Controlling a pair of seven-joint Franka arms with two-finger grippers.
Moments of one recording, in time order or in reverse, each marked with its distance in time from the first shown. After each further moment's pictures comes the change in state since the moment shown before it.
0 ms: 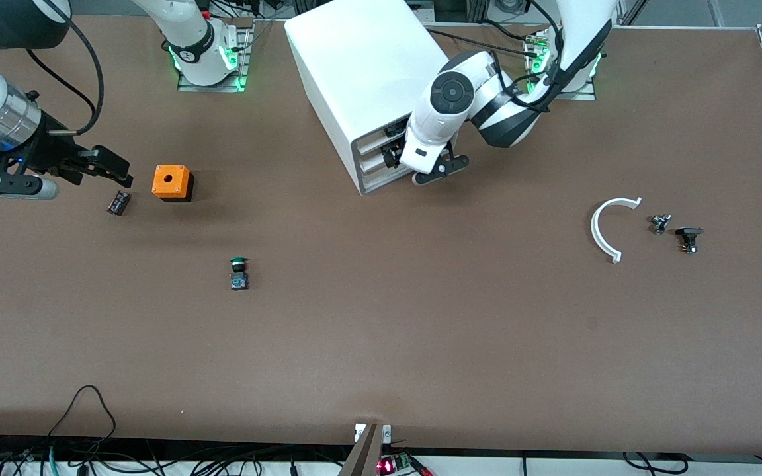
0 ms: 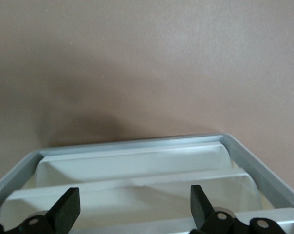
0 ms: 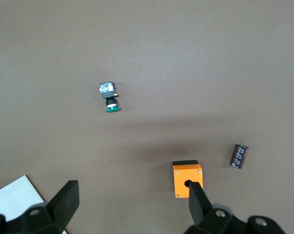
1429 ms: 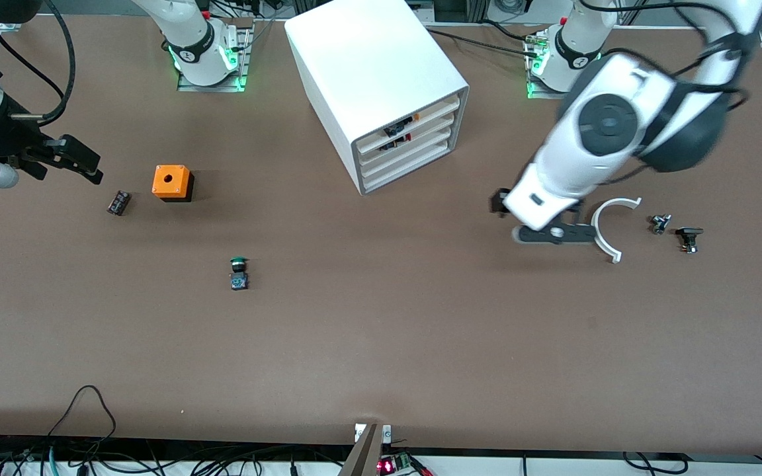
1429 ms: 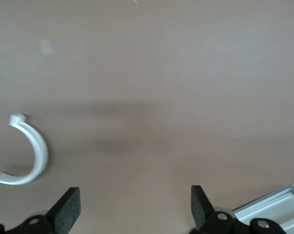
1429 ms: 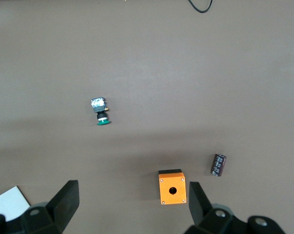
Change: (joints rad) left arm 0.350 -0.032 -0.001 0.496 0.231 -0.599 0.782; right arm -0.012 0.002 0.008 0.102 -0.057 -0.037 0.001
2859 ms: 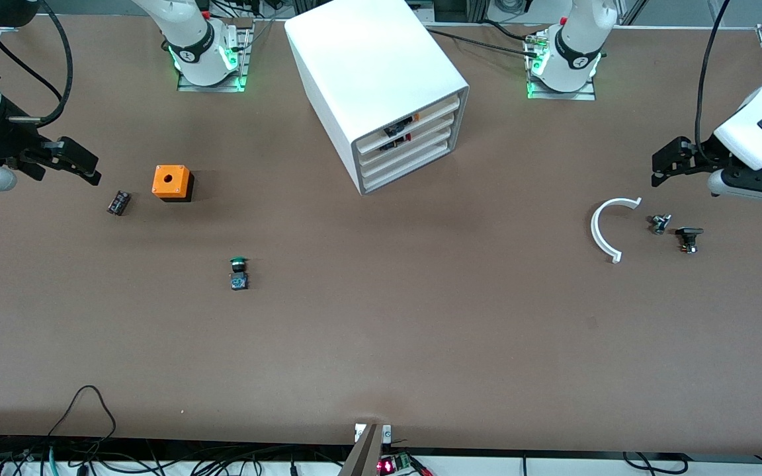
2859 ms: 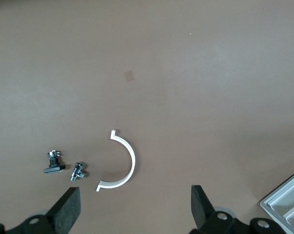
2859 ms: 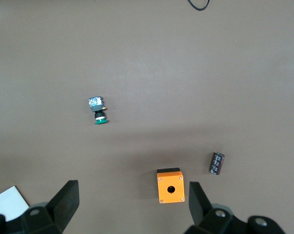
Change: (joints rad) left arm -0.361 -0.364 0.810 -0.082 -0.274 -0.029 0.642; right arm -0.005 0.006 -0.001 0.006 -0.004 -0.009 0.000
